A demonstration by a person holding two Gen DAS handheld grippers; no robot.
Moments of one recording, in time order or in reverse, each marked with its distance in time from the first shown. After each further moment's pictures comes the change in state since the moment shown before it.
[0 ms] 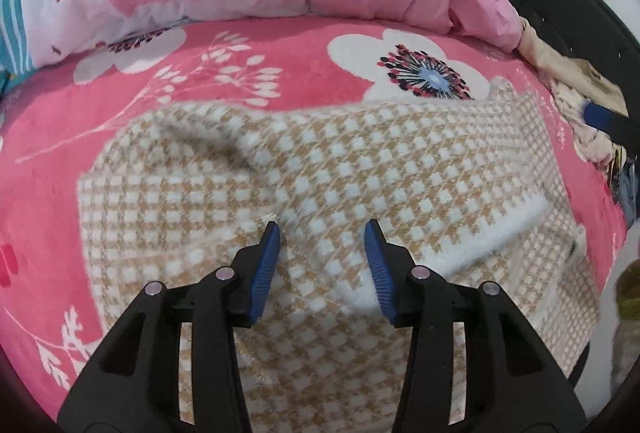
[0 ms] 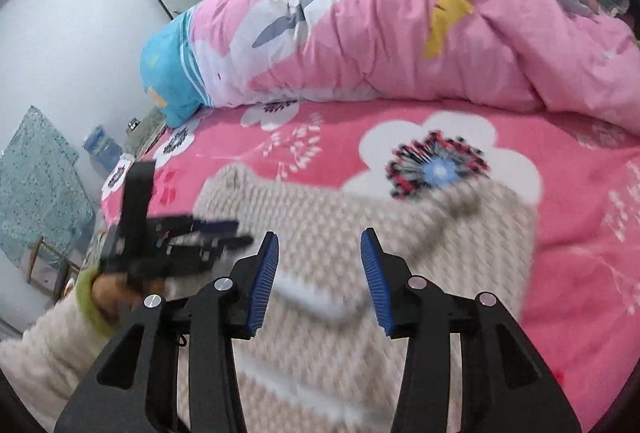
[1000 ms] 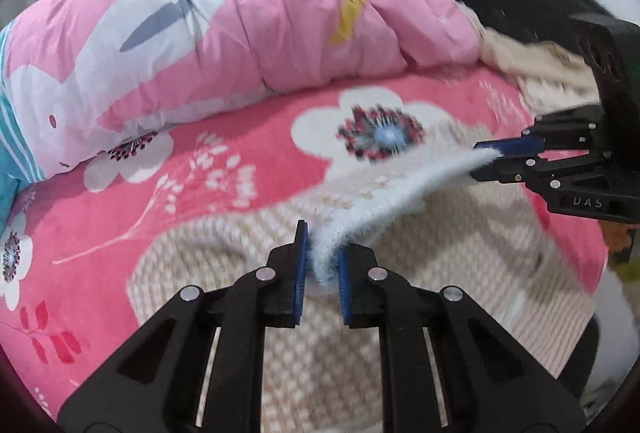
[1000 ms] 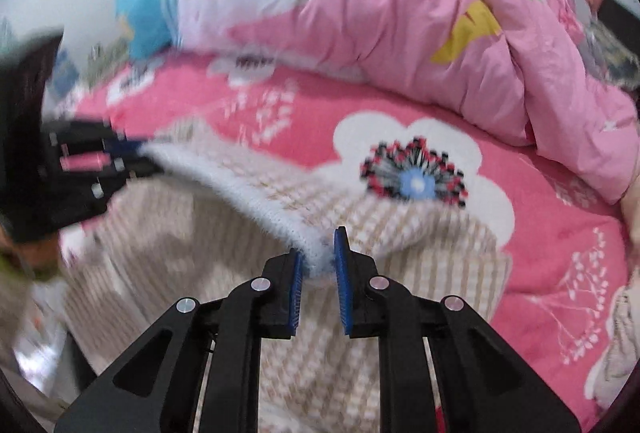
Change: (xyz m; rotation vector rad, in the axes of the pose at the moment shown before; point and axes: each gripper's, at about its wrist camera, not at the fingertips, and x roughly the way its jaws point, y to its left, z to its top) left arm -0.061 -0.054 0.034 0.236 -0.114 0.044; right arm 0.037 0.026 0.006 -0.246 0.155 -0.261
